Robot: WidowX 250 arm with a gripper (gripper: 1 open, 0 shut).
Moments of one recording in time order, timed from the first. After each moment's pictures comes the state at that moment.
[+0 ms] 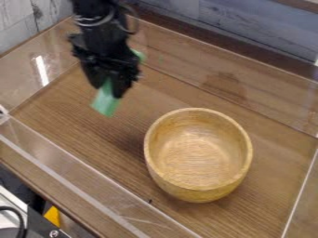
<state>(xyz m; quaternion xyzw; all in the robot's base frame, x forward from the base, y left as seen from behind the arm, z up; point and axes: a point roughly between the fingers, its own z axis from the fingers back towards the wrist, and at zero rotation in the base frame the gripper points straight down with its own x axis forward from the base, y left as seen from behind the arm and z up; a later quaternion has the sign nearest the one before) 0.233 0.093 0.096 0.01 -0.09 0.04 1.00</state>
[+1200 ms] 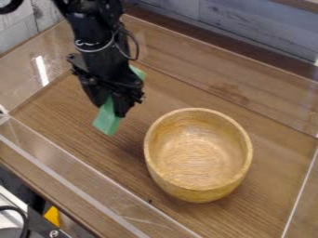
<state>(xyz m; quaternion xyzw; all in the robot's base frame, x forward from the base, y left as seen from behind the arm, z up) 0.226 0.057 0.084 0.02 -0.10 0.01 0.99</state>
